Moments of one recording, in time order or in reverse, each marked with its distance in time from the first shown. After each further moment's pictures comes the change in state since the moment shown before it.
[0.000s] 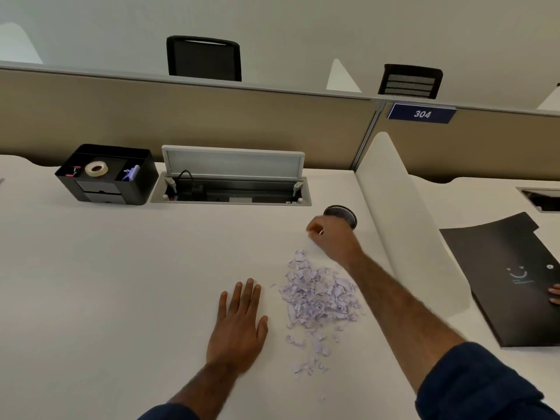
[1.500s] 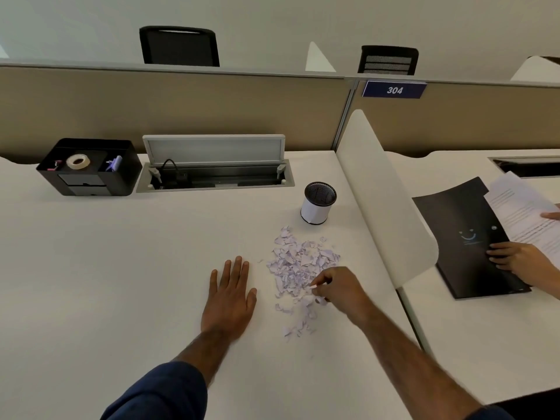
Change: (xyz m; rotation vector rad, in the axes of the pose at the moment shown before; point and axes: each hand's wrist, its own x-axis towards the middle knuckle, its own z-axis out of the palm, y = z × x) left_hand -0.002 -0.001 0.002 -0.005 0.003 0.016; right_hand -0.170 0.022 0.025 0.495 -0.142 0.472
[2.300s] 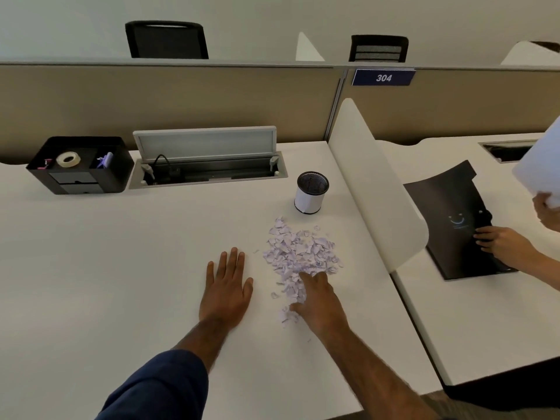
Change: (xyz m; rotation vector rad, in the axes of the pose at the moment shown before) left_hand 0.000 0.001 -0.001 0.031 -0.023 -0.003; right_hand -0.033 0.028 0.060 -0.555 0.096 -0.111
